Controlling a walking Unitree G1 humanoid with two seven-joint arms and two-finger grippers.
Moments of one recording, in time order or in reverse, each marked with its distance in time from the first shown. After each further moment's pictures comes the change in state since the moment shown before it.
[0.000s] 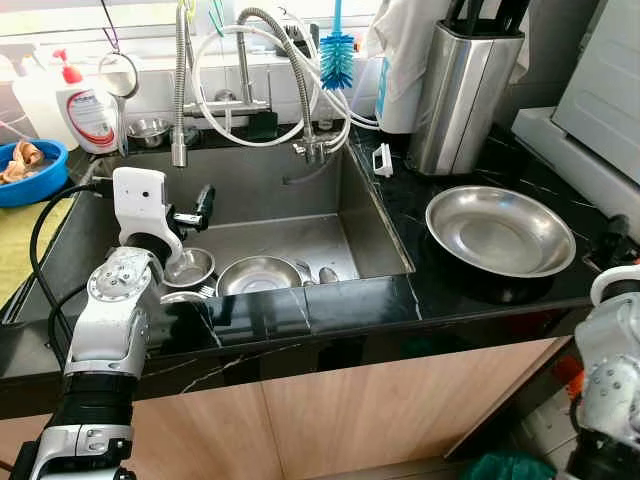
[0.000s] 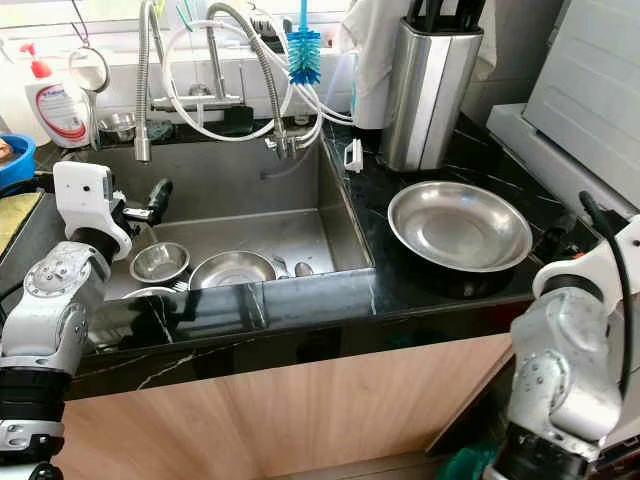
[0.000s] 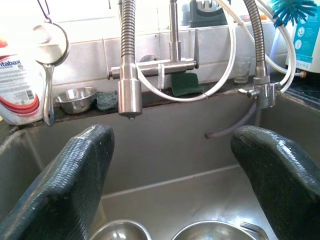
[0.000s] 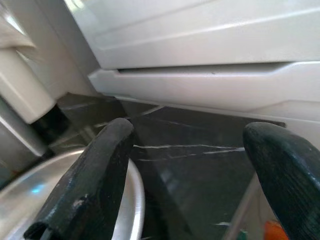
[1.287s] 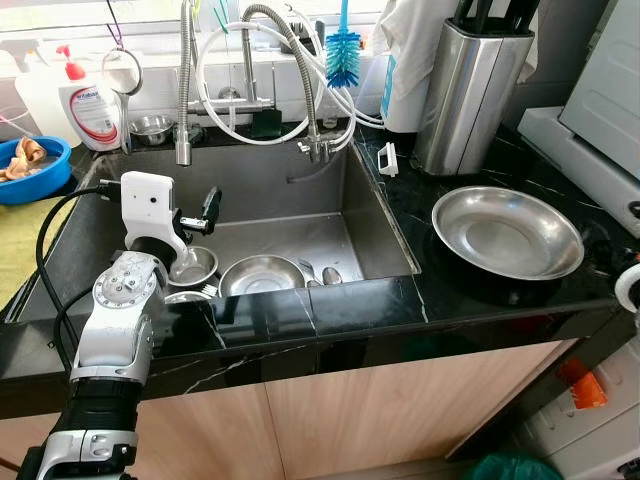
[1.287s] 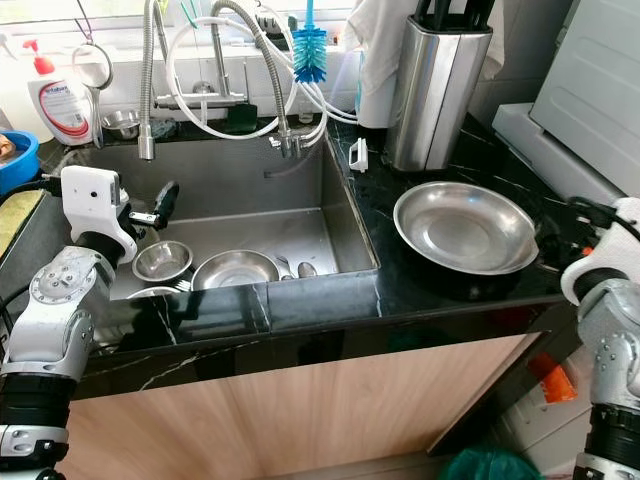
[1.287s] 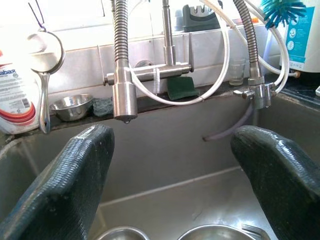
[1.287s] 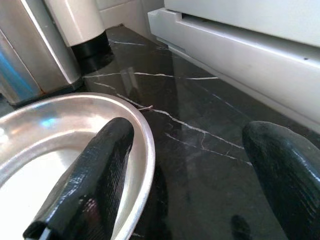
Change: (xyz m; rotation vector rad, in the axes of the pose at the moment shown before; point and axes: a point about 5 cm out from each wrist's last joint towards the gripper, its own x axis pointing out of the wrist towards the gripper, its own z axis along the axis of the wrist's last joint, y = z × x) left arm -0.002 -0.006 0.000 0.029 -0.041 -0.027; right arm 0.041 -0.025 0.005 -0.202 0.171 0.355
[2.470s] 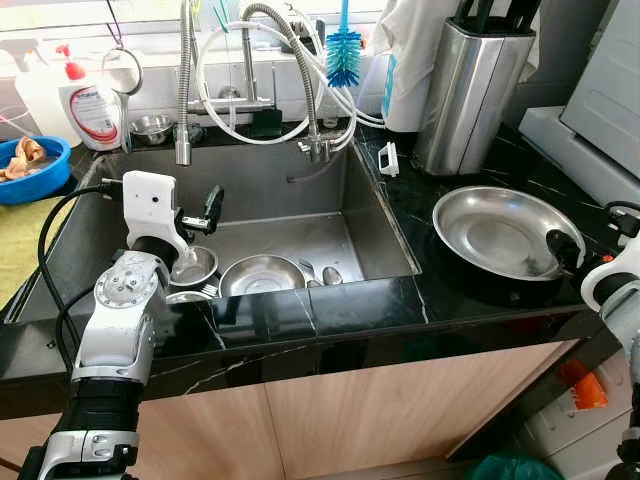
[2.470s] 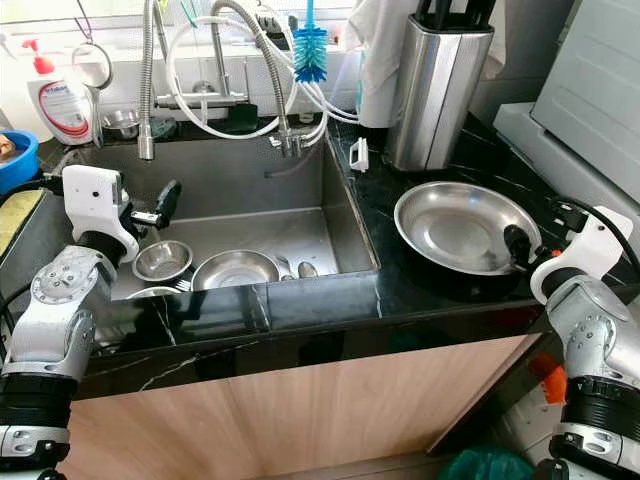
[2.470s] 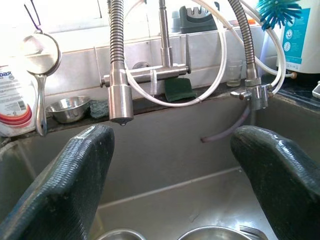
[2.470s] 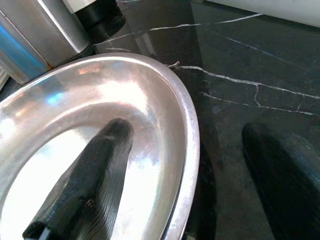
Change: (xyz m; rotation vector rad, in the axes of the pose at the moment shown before) left arm 0.000 -0.002 0.001 0.000 -0.007 -0.007; right arm 0.024 0.017 -0.023 0.138 0.135 0.055
